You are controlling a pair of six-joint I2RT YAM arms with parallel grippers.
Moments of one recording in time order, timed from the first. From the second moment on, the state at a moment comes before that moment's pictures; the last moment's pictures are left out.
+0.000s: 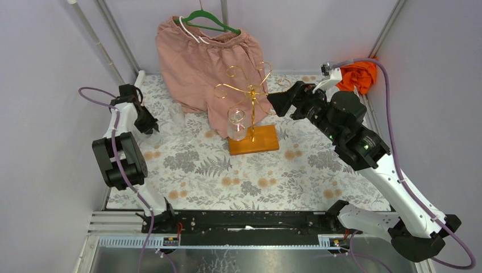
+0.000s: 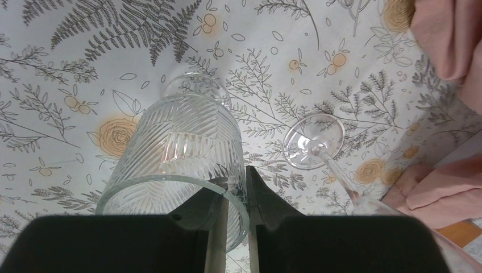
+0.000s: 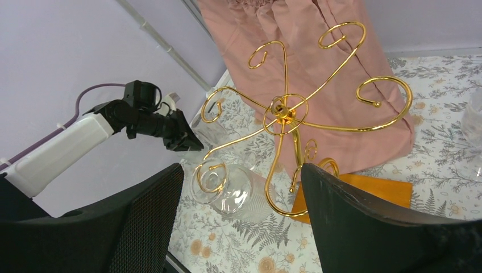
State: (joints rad) left arm 0.35 1.71 1.35 -0.81 0.10 -0.41; right arm 0.69 1.02 1.33 -0.37 0.09 0.55
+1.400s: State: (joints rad) left arm 0.25 1.76 1.42 -0.86 -0.01 -0.38; right arm 0.69 1.03 1.30 -0.33 0.06 0.57
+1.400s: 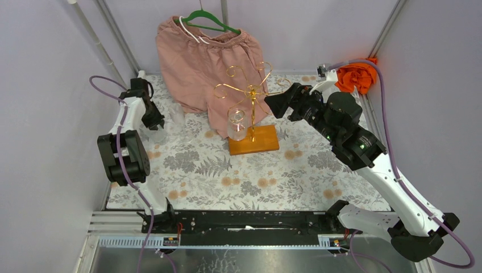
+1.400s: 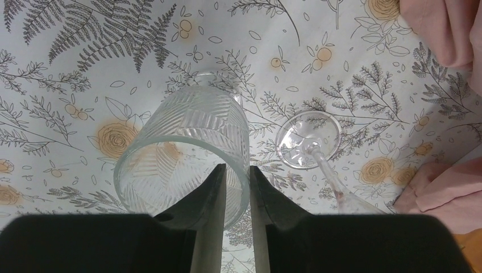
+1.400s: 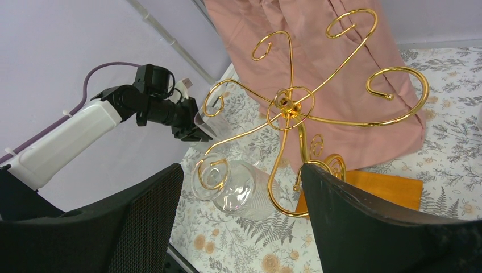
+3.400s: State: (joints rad) left arm -0.10 1.09 1.36 -0.40 0.69 -0.79; right arm 0.70 1.07 1.10 -0.14 -0.30 0.84
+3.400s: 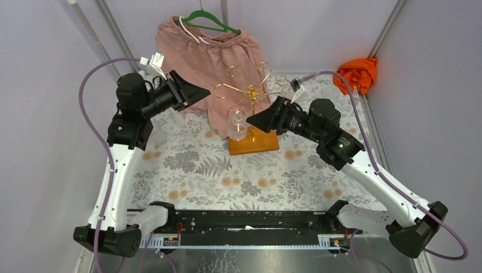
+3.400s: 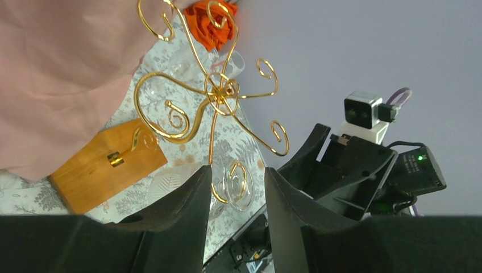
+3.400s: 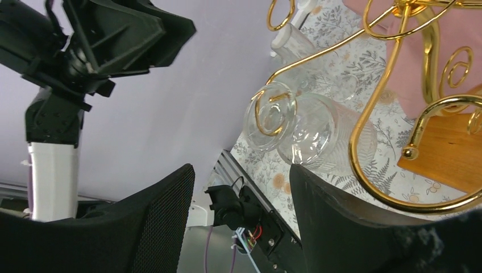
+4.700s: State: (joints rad) left arm -0.44 1.07 1.25 -0.51 0.44 -0.74; right arm 0.70 1.18 1.11 -0.05 -0.31 0.86
